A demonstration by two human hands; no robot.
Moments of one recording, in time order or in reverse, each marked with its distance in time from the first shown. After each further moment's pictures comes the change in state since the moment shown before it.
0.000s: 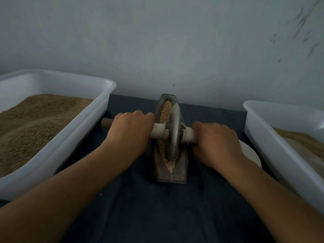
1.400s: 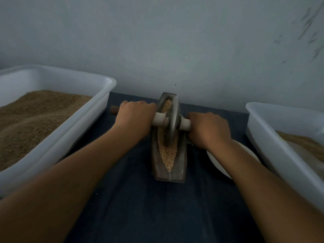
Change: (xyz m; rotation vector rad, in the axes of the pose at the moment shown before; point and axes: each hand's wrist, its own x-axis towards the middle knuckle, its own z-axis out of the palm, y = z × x) left_hand 0.046 -0.006 0.018 -0.010 -0.023 -0.025; right_hand 0.052 0.012 0.030 0.072 -0.087 0.068
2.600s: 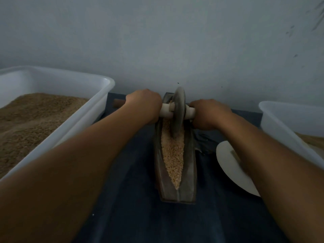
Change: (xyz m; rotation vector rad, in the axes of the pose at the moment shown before) left_hand 0.065 -0.003 -0.008 -0.017 -0.292 -0.031; right_hand 0.076 0.013 0.007 0.059 -0.282 -0.015
